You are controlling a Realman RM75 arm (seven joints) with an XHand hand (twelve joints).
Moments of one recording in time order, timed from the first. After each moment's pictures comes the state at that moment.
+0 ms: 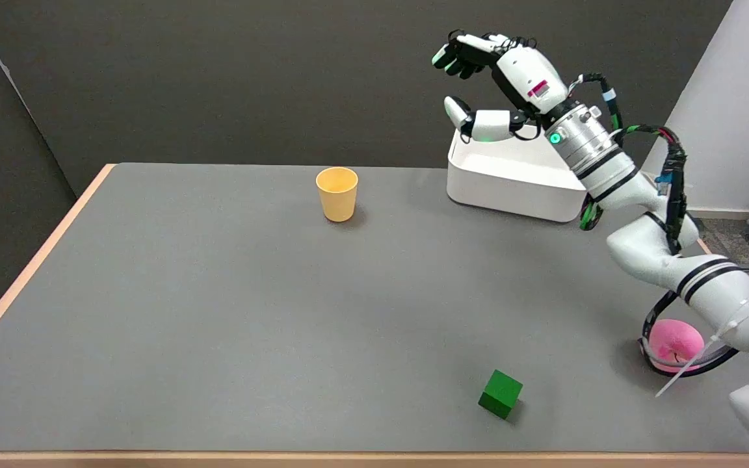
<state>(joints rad) 0.46 -0.88 -1.78 1.06 0.01 0.73 1.03</state>
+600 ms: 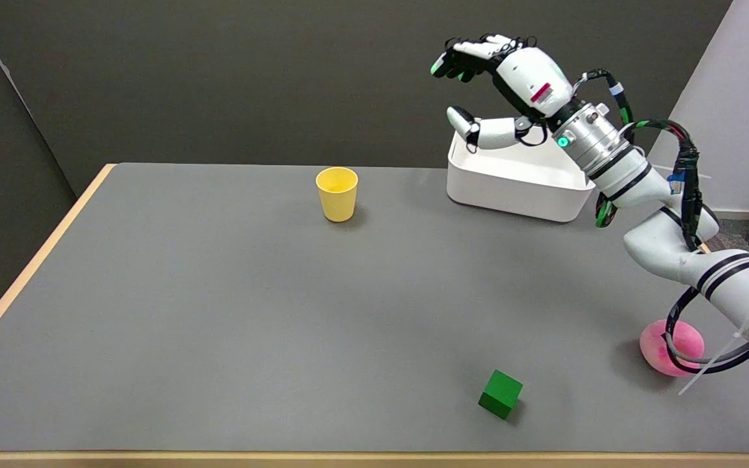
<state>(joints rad) 0.45 -0.82 -1.80 1.08 -0.03 0.78 1.03</state>
